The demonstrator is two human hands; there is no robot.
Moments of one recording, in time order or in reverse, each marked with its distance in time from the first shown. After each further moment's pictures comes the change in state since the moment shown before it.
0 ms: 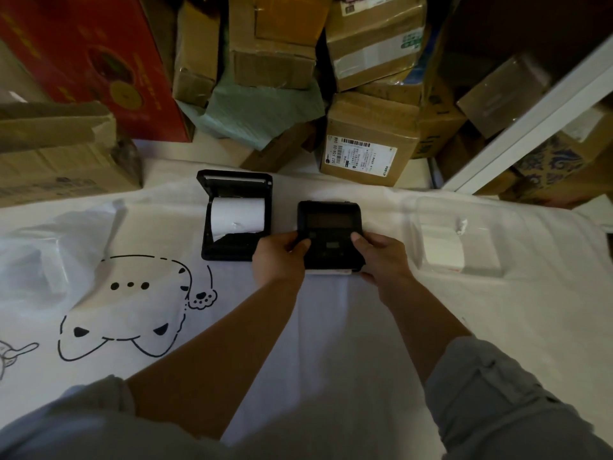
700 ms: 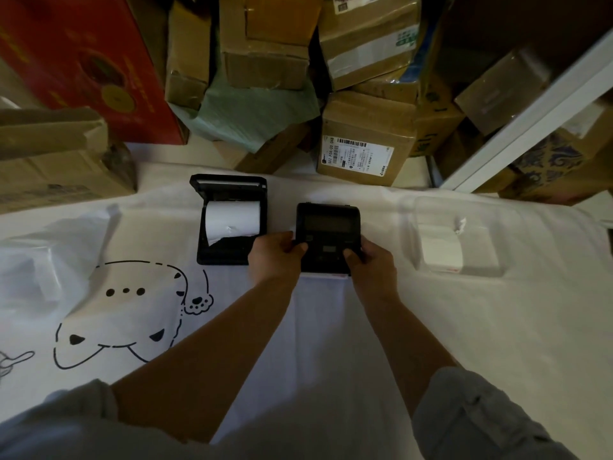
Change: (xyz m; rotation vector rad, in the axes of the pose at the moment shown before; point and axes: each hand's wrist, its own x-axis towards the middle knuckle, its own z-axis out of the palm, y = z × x) left_hand 0.008 0.002 0.001 0.017 -0.023 -0.040; right_hand -0.010 0.018 0.010 -0.189 0.023 -0.221
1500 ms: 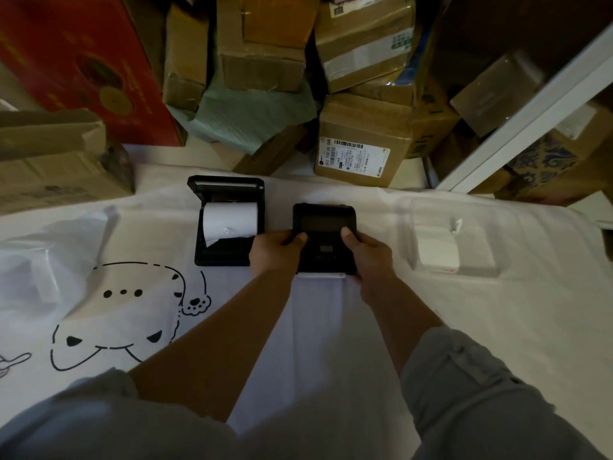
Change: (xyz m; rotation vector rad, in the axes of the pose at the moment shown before) left_hand 0.004 0.008 0.003 -0.121 -0.024 -0.045; right_hand 0.013 -0.025 -0.002 0.462 -0.003 0.375
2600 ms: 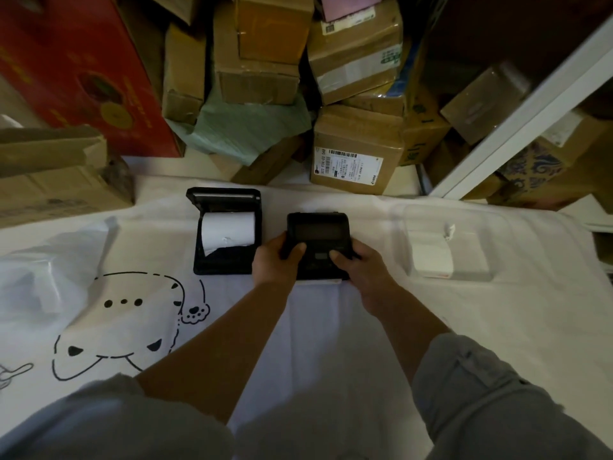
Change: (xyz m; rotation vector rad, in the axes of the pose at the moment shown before) left_hand 0.001 -0.008 0.002 0.063 -0.088 0.140; right_hand 0.004 0.008 -0.015 -0.179 -0.227 -0.131
